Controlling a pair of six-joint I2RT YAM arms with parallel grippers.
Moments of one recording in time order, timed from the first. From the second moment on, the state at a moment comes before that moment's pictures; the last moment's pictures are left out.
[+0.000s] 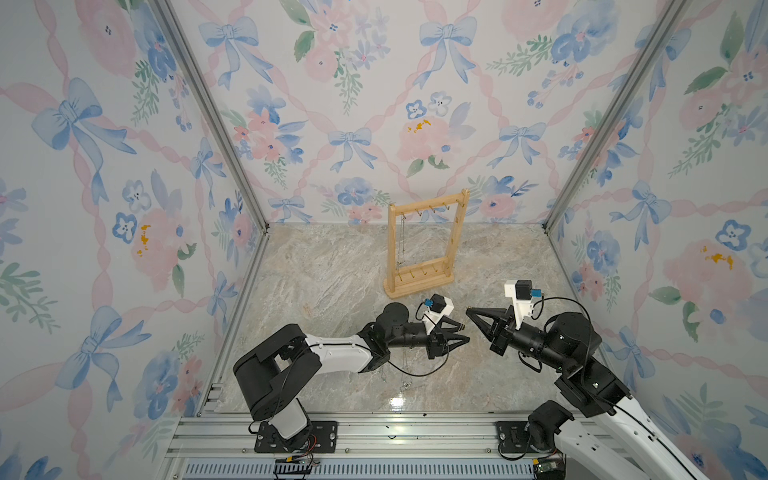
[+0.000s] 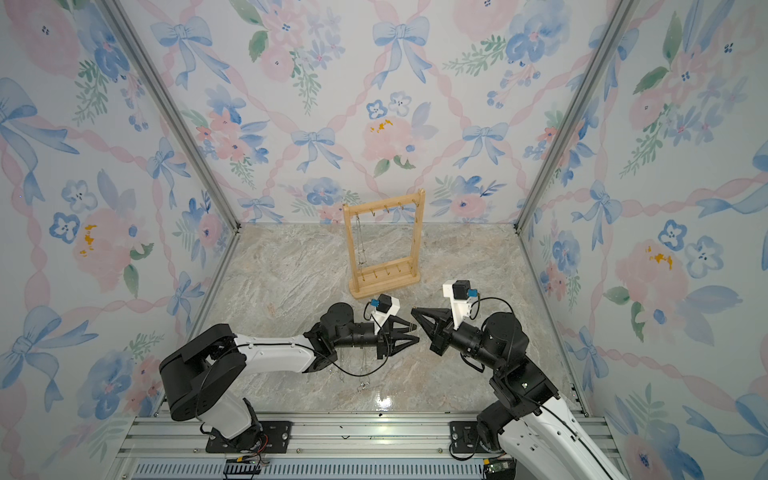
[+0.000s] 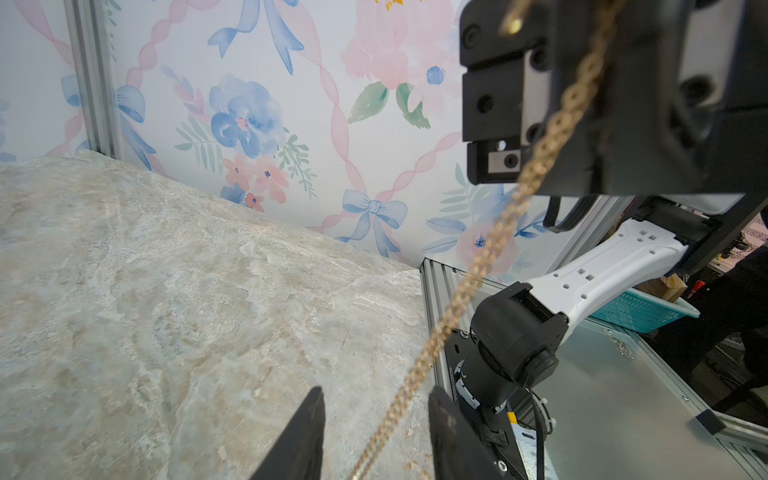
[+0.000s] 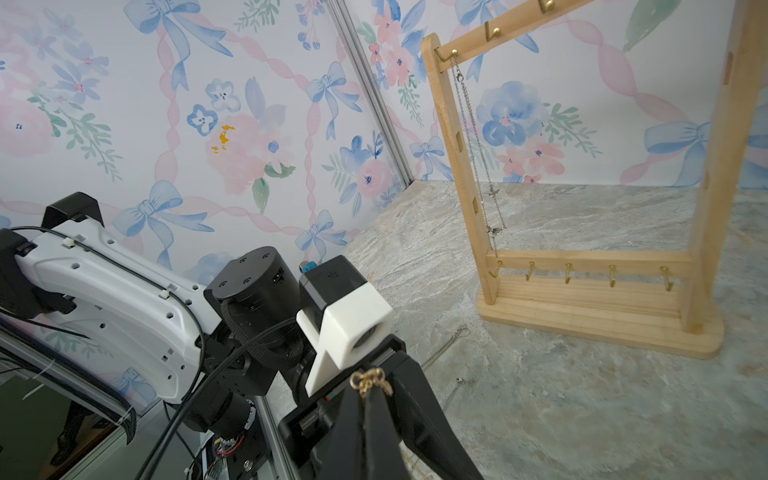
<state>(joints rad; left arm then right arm) -0.94 1.62 0.70 0.86 0.57 -0.27 0.54 0.57 0.62 -0.15 -0.42 0.42</state>
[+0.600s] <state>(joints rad) -0.94 1.63 0.68 0.84 0.57 -0.27 0.54 0.56 0.62 -0.16 -0.42 0.42</state>
